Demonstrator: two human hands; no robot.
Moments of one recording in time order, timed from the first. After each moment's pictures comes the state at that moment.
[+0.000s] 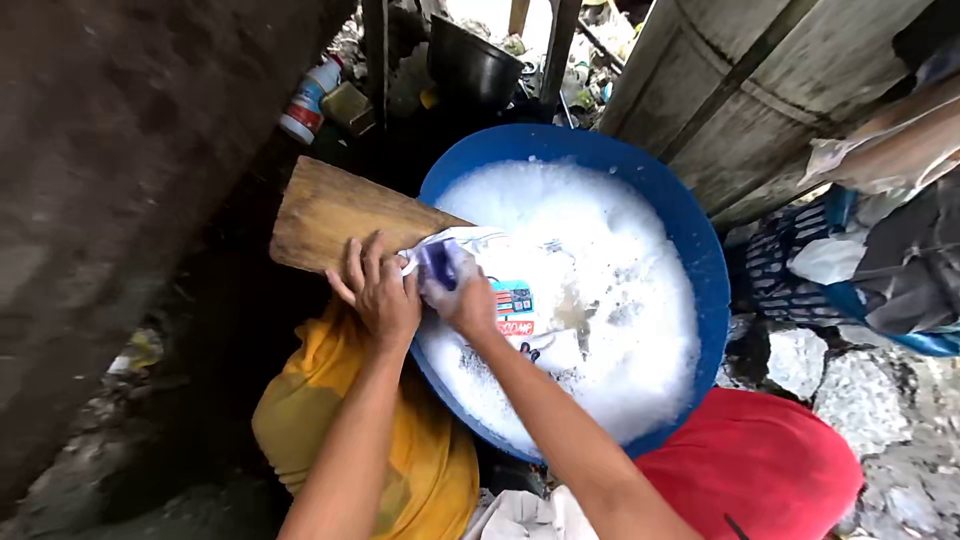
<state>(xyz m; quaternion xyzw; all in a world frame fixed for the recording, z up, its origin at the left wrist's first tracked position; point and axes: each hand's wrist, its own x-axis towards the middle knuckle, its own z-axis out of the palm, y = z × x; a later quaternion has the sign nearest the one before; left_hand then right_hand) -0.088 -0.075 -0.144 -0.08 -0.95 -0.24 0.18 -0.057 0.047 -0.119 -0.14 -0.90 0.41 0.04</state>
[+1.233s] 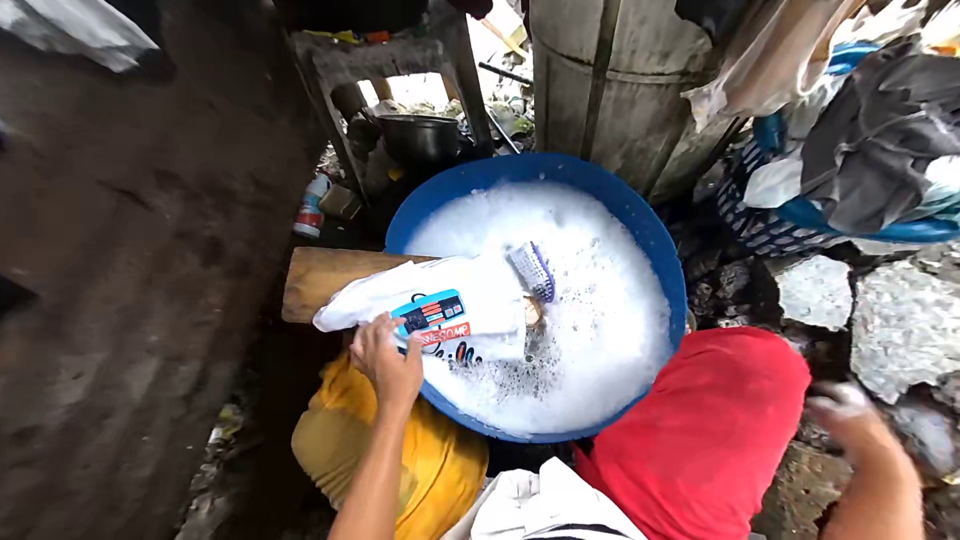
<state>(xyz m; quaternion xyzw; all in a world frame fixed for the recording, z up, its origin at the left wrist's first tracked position) 0.008 -0.053 -0.070 -0.12 -0.94 -0.32 0.06 0.381 0.424 -0.123 -0.54 -0.76 0.36 0.03</state>
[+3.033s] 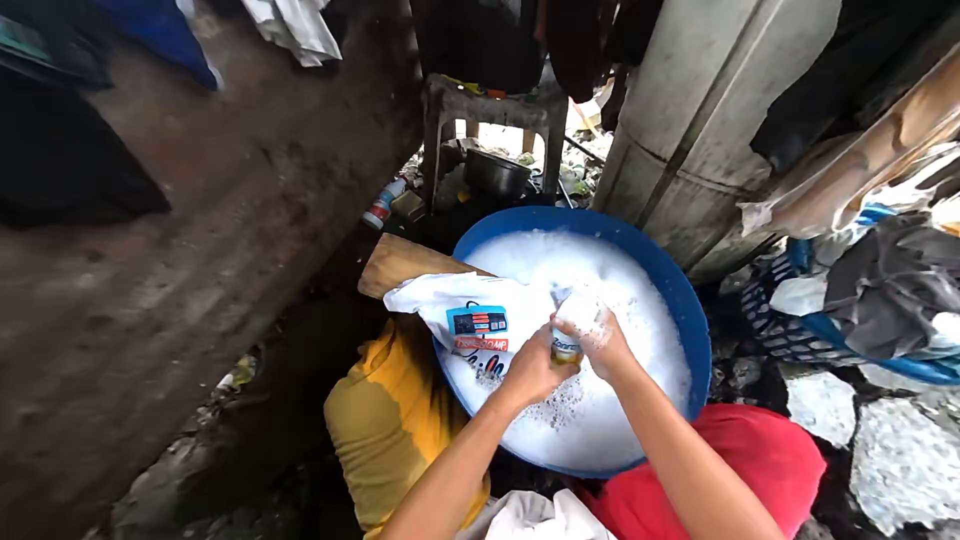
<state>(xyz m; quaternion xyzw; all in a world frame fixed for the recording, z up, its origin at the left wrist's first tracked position) 0.037 0.034 -0.041 -0.24 -0.81 -0.49 -0.22 0.063 0.173 -0.012 -0.14 -0.72 0.67 0.06</state>
